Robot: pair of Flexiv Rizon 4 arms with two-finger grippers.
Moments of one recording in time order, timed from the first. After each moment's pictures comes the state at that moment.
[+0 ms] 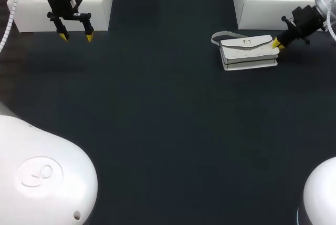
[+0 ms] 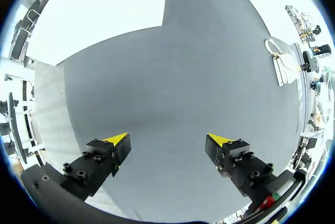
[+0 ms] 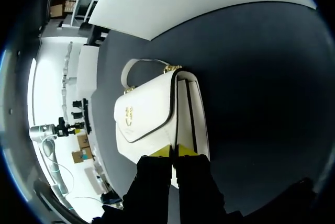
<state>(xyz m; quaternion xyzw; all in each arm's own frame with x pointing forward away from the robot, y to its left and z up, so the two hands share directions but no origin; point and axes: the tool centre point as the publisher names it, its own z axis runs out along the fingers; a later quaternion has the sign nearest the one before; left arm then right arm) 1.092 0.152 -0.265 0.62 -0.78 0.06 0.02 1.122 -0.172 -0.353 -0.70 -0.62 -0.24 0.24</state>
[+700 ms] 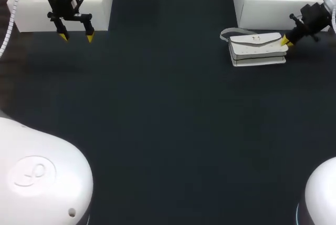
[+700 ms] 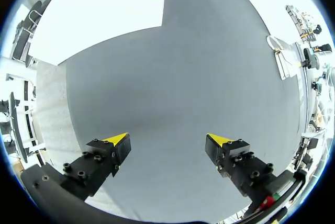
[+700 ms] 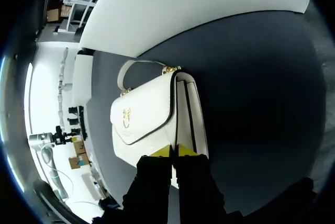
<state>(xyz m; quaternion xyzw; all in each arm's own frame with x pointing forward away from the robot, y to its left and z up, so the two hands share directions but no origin) 1.087 0.151 -0.263 0.62 -0.78 0.06 0.01 1.141 -0.216 -0.354 -0.72 -0.61 -0.24 0.22</state>
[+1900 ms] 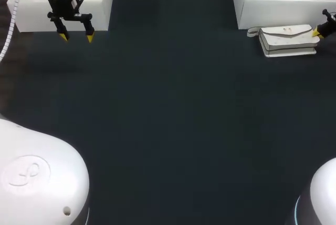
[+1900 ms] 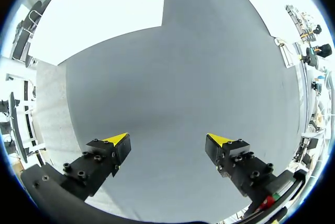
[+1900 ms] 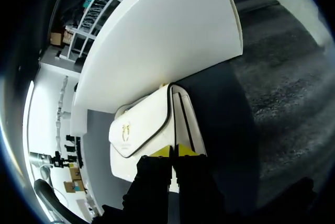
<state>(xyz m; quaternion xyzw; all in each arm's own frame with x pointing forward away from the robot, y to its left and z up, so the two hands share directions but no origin) 1.087 0.151 -0.264 0.62 -0.78 0.06 0.01 1.192 -0.344 -0.358 -0.76 -0.56 -0.31 0.11</state>
